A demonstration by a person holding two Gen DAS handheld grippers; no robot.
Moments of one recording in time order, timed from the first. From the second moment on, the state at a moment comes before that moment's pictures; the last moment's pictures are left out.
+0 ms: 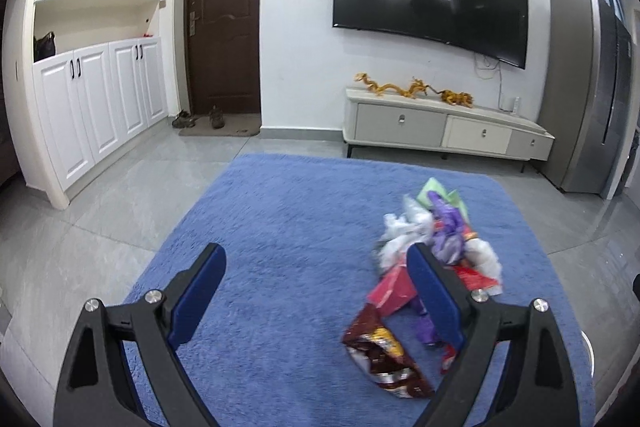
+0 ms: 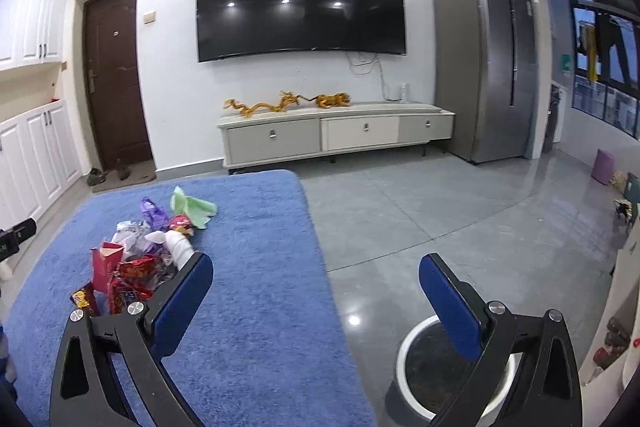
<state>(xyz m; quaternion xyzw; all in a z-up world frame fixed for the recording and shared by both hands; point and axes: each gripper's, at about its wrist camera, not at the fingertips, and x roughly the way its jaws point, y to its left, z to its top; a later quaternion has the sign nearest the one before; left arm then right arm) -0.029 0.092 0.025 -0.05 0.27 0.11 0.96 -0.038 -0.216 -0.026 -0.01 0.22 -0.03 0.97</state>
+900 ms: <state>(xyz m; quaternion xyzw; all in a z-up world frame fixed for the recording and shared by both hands) -0.007 0.075 -0.052 -0.07 0.41 -0.03 0.91 0.005 -0.129 -0.058 0.02 0.31 0.24 0.92</state>
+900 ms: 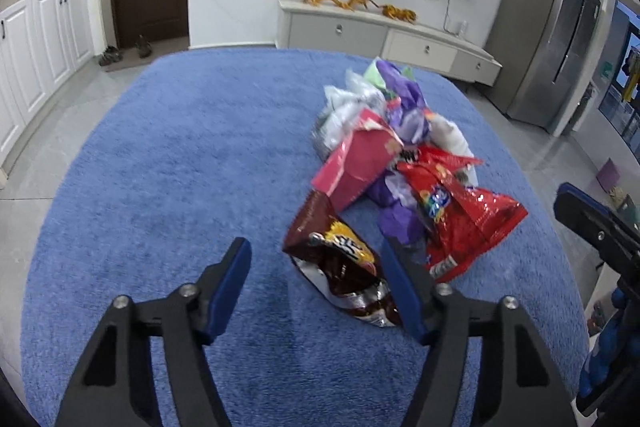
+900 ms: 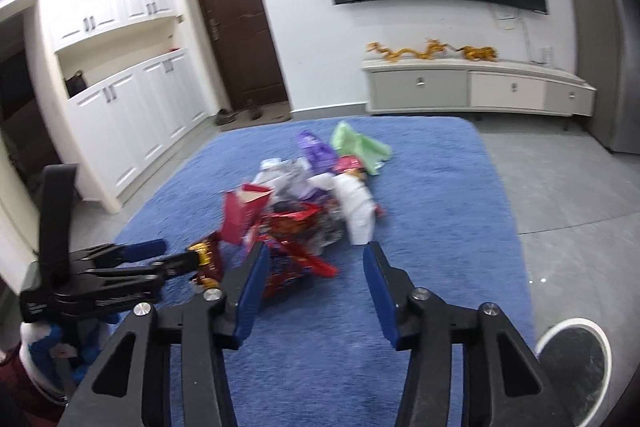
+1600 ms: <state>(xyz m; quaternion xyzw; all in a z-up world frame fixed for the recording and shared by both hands) 0.022 0.073 -0.072 -0.09 0.45 -0.06 0.88 0.034 -0.091 -0.083 0.03 0.35 0.32 0.88</state>
